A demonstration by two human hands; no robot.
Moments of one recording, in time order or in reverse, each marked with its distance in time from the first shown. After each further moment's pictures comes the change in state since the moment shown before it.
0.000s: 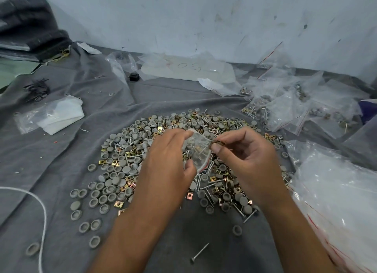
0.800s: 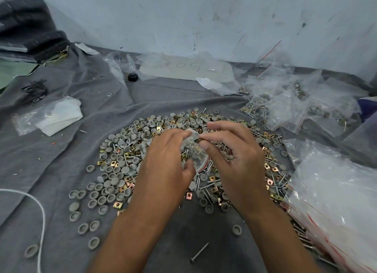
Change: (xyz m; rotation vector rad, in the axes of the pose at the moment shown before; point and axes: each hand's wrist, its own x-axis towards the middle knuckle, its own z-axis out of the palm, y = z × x) left_hand 0.000 -0.001 0.001 -0.027 0.016 0.016; right_hand 0.000 0.002 0.023 -0.499 0.127 -0.312
